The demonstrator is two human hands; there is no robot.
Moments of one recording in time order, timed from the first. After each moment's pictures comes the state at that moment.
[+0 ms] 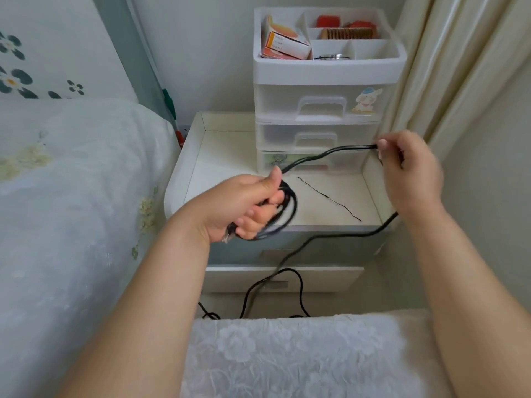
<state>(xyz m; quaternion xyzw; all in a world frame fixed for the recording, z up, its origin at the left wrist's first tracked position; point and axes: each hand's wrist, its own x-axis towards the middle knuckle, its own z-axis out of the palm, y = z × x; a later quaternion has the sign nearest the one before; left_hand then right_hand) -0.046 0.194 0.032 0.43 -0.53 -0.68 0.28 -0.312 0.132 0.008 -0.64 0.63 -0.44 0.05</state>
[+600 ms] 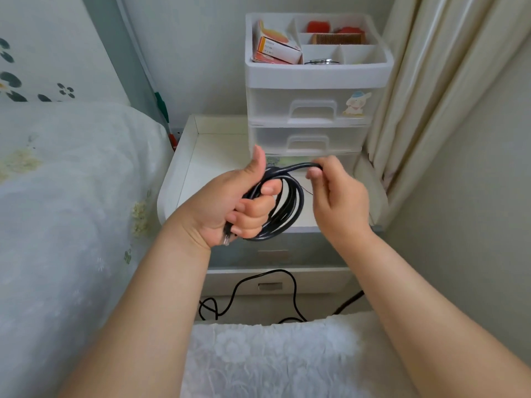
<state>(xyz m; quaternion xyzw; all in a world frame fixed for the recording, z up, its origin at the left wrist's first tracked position) -0.051 0.200 0.044 0.28 -0.46 -0.79 0.30 -0.231 0.178 -0.003 -0.71 0.50 -0.49 0.05</state>
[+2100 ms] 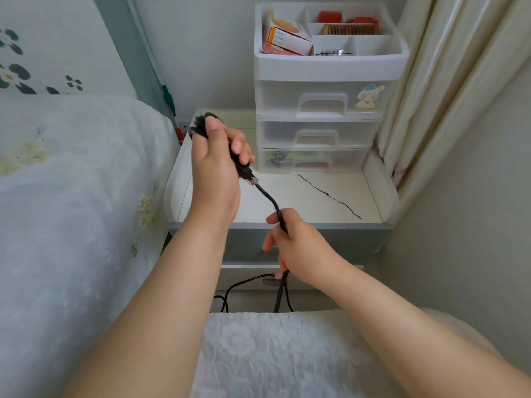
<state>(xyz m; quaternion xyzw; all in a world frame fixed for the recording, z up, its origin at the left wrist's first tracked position) -0.061 0.169 0.028 0.37 -0.38 -0.42 0.74 -0.194 0.222 -0.016 -0.65 0.55 -0.20 0.48</state>
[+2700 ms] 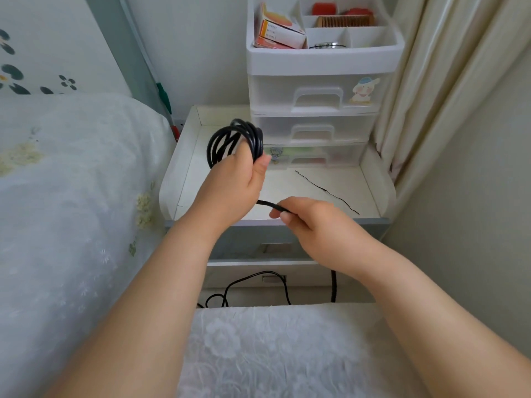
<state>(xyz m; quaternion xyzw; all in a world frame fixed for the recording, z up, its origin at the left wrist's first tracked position) -0.054 0.175 0.008 0.56 -0.75 -0.12 0.33 -0.228 0.216 0.012 -0.81 0.49 -0.17 0.28</state>
